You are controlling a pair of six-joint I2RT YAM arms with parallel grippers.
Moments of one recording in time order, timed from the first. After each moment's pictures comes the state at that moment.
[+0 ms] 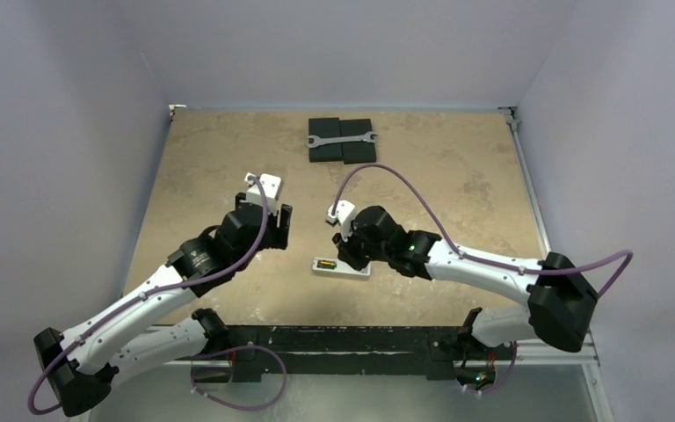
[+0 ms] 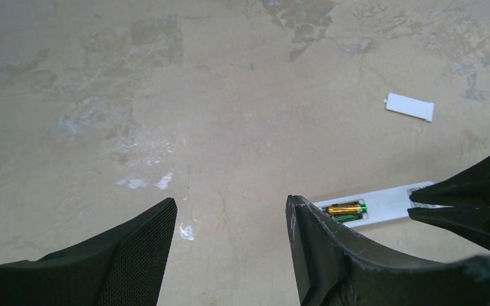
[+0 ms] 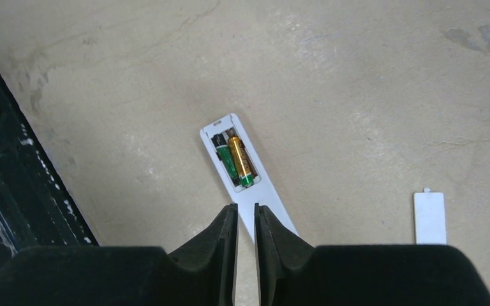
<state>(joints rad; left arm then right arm) -0.82 0.84 0.82 -0.53 -0.51 -0.26 0.97 1.36 0.83 -0.17 -0.06 0.03</state>
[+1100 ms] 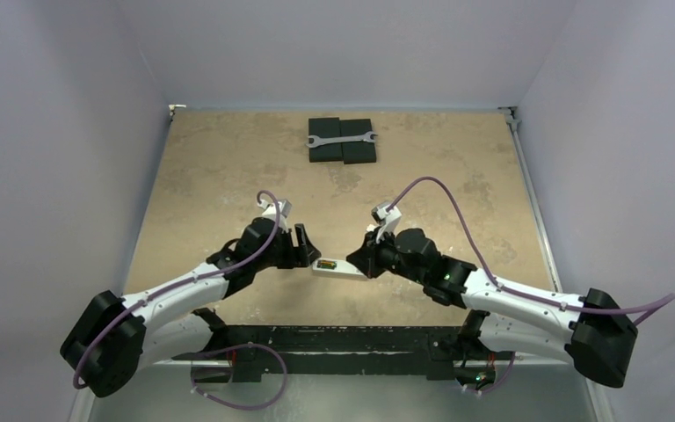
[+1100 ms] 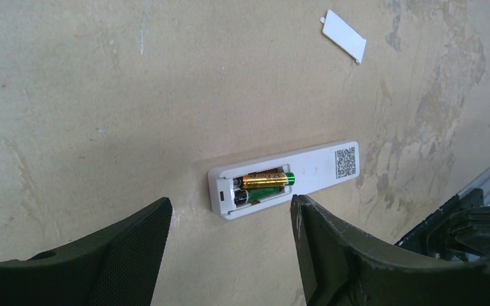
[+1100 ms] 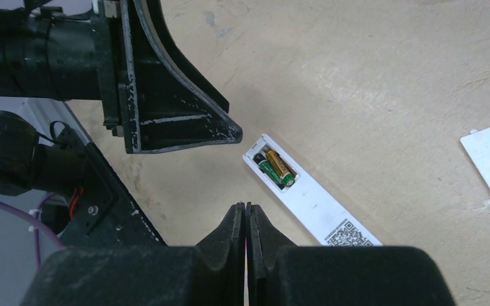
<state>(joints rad) -0.67 1.06 0.42 0.00 0.02 -0.69 0.97 1.01 0.49 0.13 0.03 0.51</state>
